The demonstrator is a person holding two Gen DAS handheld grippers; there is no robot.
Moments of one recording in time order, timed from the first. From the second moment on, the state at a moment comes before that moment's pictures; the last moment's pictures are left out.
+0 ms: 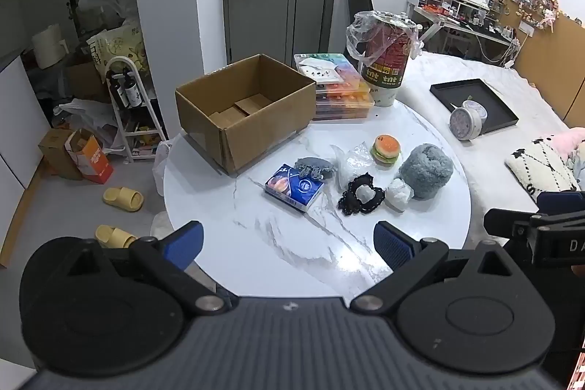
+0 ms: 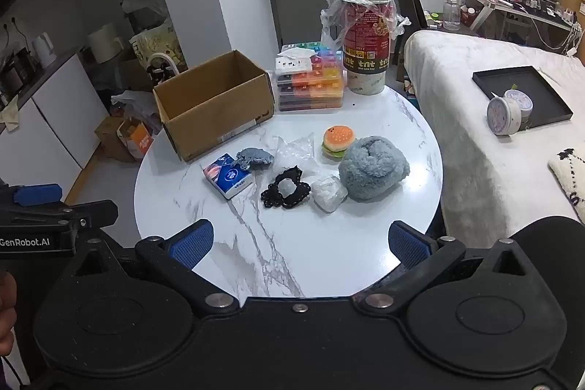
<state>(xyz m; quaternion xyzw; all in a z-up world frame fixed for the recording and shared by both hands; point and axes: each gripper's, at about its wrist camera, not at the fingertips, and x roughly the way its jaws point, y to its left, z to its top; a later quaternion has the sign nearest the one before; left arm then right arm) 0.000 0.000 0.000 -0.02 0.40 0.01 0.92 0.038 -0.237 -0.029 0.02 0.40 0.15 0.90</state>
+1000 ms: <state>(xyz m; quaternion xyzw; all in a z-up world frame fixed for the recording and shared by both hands) -0.002 0.005 0.009 -0.02 0.39 0.01 0.92 0.037 -0.237 -0.026 0.01 0.40 0.15 0.90</state>
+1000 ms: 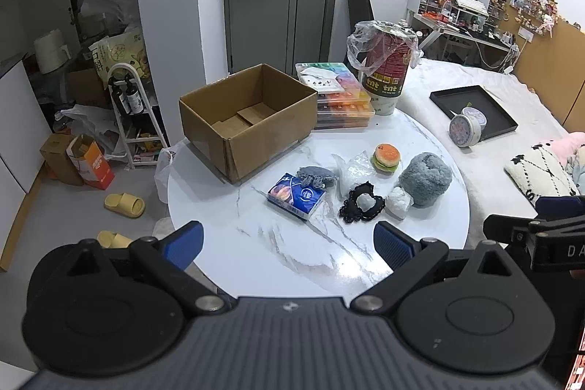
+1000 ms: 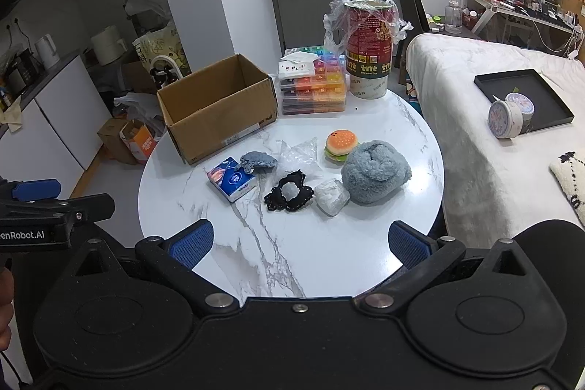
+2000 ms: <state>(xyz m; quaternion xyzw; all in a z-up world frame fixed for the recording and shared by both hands) -0.002 0.001 0.000 -0.02 0.39 0.01 0.92 0.035 -0.240 -0.027 0.03 0.41 0.15 0.90</state>
